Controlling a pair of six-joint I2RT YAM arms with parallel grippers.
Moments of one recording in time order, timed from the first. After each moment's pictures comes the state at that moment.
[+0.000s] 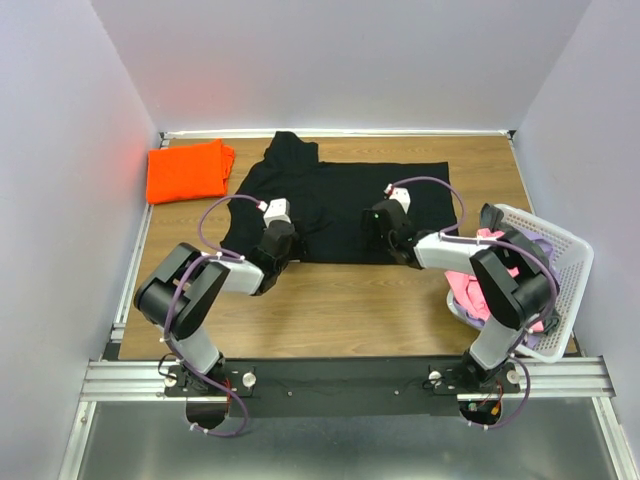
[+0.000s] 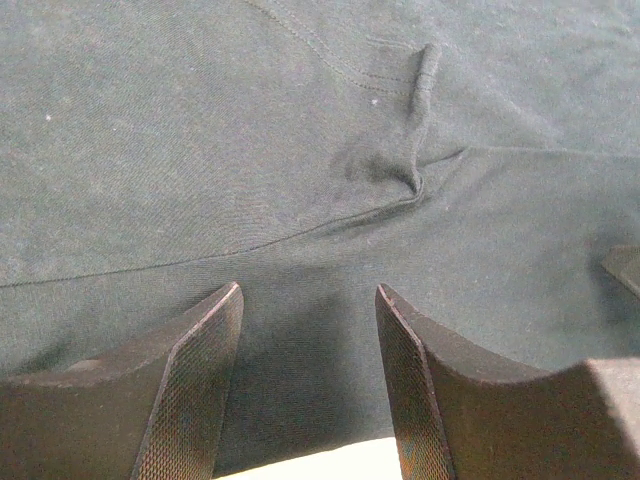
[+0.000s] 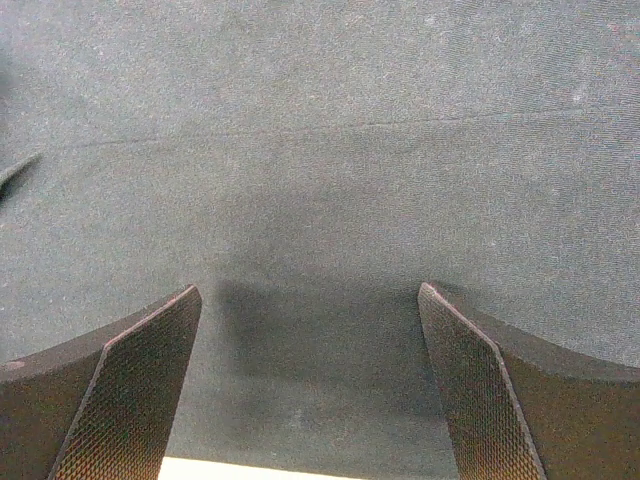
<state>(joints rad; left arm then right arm) -0.57 1.68 0.59 0.58 -0.26 -0.56 0.58 1.75 0.88 0.09 0.32 0.50</state>
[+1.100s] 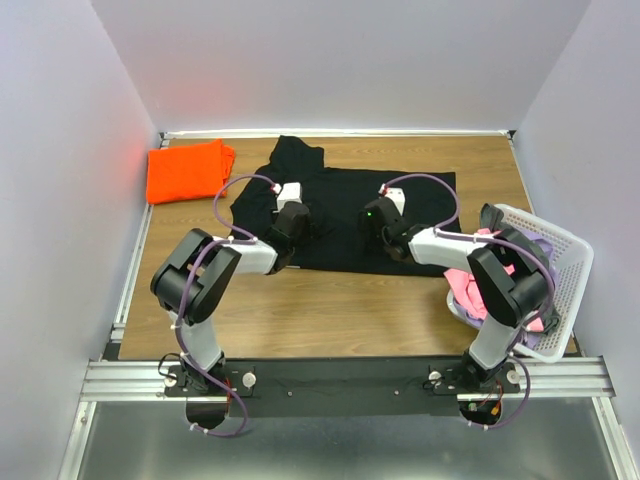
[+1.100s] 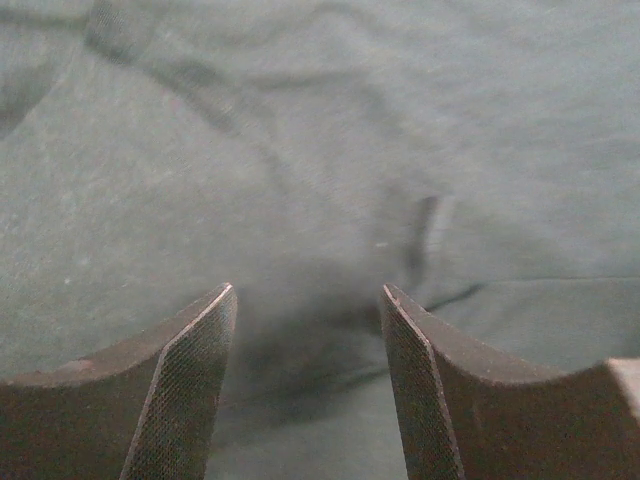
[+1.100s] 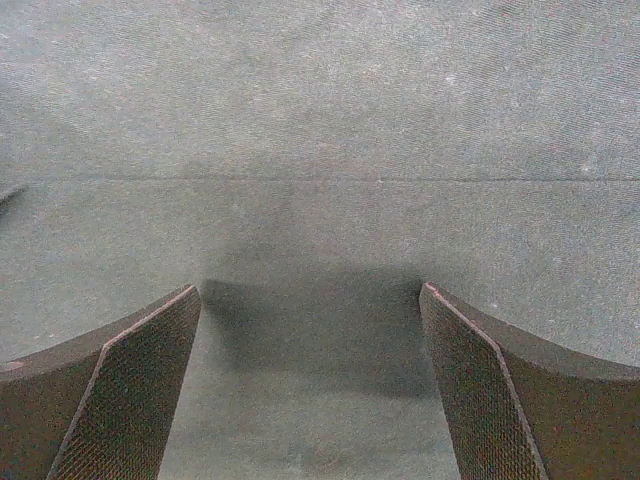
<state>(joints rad) -0.58 1.78 0.82 0.40 -0.36 -0.46 0.61 1.75 0.94 -0.05 0.36 0.50</state>
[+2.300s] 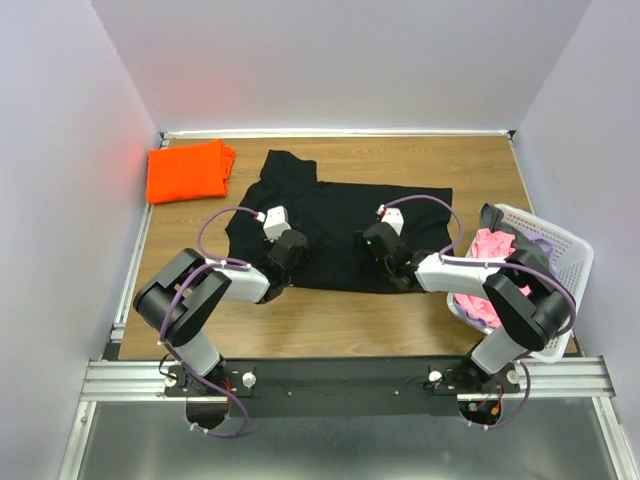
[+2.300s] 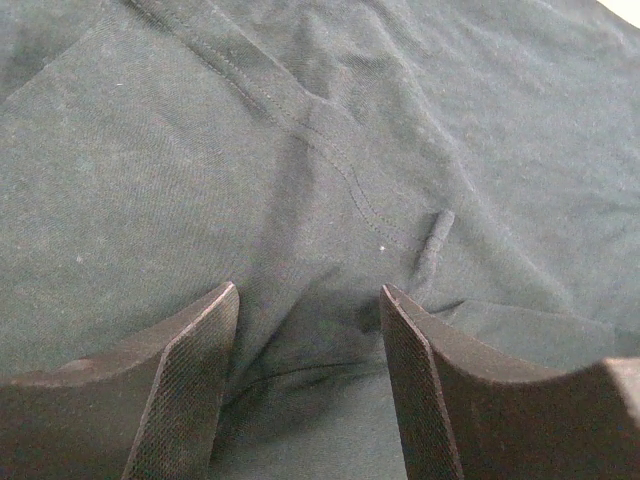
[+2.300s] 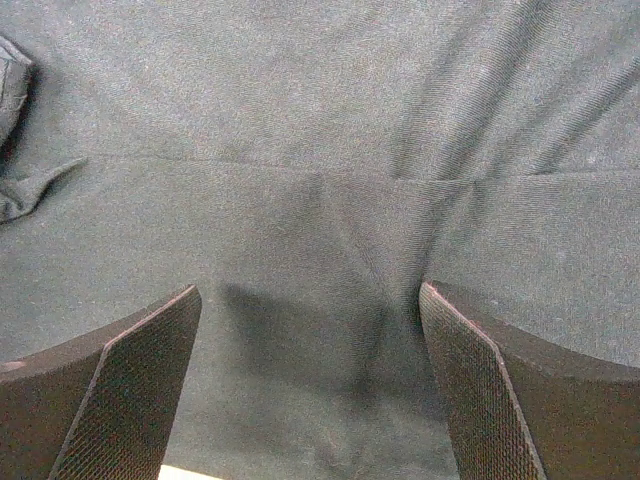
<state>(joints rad) -0.68 1.65 0.56 0.51 -0.50 -0.73 0.74 1.60 0.73 0.07 0.35 0.60</state>
